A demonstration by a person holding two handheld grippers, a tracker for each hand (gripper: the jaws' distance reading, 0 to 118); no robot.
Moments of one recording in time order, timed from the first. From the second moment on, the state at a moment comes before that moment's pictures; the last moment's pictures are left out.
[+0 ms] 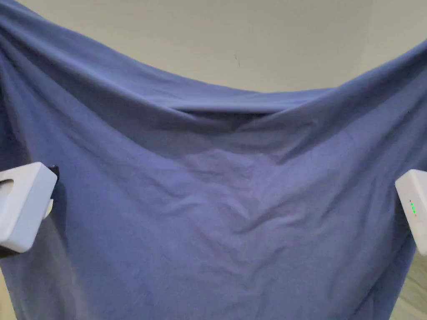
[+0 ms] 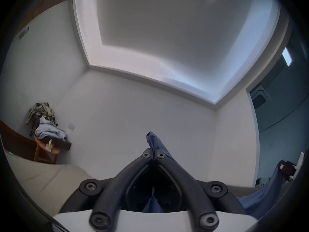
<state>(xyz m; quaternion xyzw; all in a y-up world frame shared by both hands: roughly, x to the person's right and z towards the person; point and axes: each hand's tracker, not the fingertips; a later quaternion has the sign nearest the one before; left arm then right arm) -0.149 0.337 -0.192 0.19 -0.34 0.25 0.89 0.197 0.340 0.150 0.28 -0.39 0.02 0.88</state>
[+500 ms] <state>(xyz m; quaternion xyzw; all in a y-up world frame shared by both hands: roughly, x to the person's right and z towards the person) -0.068 0.442 -0.373 0.17 -0.38 0.27 0.87 0.331 0.454 0.000 0.28 -0.33 0.02 0.90</state>
